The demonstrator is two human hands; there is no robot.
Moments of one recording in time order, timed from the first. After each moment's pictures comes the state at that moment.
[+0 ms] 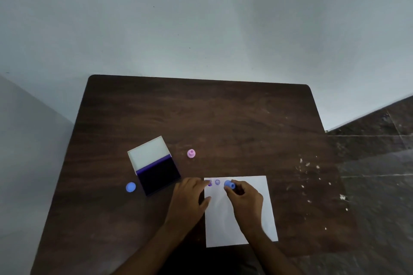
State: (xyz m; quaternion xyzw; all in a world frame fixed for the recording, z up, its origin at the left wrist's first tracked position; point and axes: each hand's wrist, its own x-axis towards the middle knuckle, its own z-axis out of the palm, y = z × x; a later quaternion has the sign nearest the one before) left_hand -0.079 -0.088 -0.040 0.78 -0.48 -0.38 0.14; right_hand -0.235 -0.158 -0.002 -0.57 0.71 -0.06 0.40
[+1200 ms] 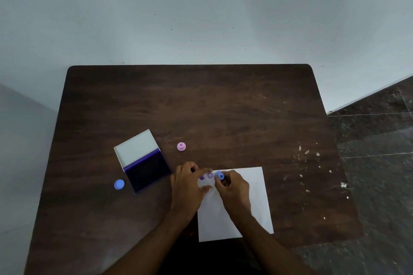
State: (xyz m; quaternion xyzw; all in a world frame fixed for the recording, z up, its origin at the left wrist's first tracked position) left_hand -0.106 -0.131 -0.045 0.85 -0.40 -0.30 0.14; right_hand -0.236 -0.177 -0.042 -0.58 0.69 0.00 0.43
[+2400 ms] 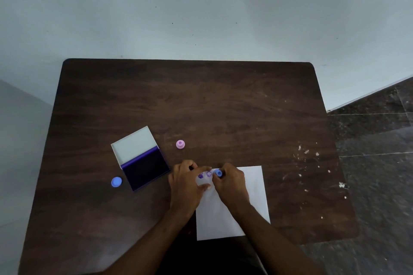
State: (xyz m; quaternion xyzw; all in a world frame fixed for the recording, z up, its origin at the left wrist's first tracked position) left_hand -0.105 -0.132 -0.048 0.86 -0.39 -0.31 0.15; right_hand -0.221 -0.197 -0.036 -0.61 0.68 0.05 0.40
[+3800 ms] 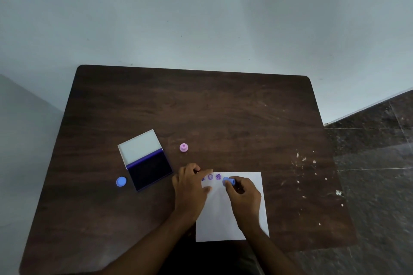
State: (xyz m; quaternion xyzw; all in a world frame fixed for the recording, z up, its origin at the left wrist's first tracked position) left_hand -0.112 -0.126 -0.032 0.84 -0.46 -0.27 0.10; right_hand -0.253 -0.163 -0.008 -0.55 0.71 -0.16 0.41
